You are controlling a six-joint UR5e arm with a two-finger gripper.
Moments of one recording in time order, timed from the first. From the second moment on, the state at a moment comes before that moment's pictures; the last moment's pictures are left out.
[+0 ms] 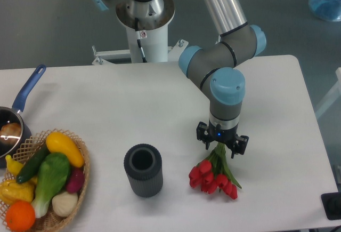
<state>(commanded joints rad) 2.57 -2.05 -1.69 -0.77 1.54 0.95</state>
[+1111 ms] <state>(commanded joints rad) 2.61 -1.81 -1.71 -0.83 1.58 1.13</state>
